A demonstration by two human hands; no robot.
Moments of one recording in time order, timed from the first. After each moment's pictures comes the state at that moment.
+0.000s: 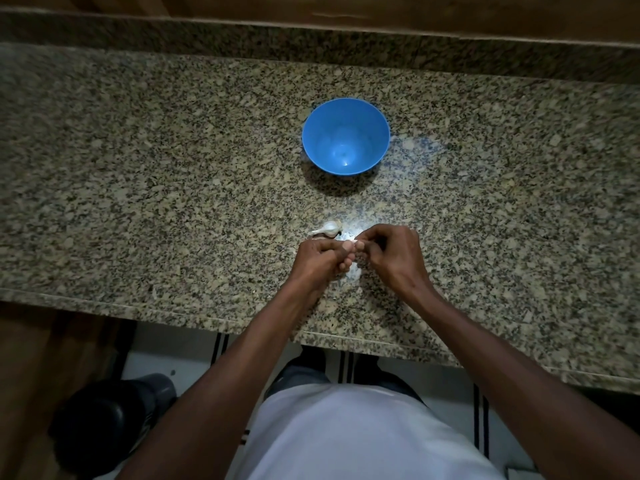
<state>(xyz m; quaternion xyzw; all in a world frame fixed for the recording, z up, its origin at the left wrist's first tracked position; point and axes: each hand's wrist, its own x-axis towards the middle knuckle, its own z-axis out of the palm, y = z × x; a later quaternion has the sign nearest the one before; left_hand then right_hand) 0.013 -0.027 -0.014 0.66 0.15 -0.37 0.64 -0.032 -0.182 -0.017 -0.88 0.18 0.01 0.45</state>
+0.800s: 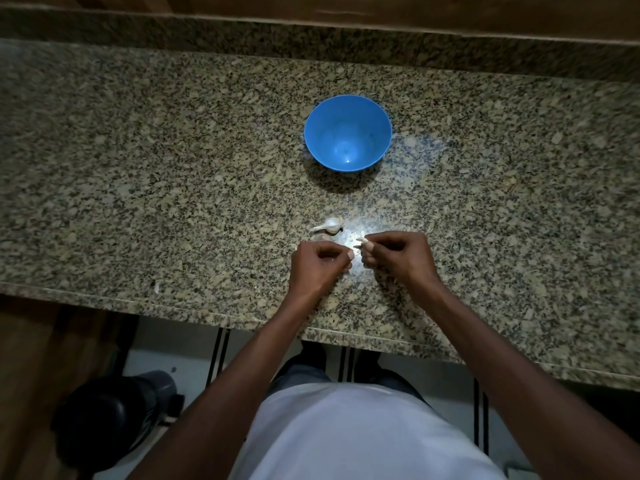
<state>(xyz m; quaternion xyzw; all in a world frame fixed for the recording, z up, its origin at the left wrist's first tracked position) -0.005 -0.014 -0.024 0.79 0.02 -0.24 0.57 -0.046 -0.194 -0.033 -0.68 0.29 0.07 0.67</state>
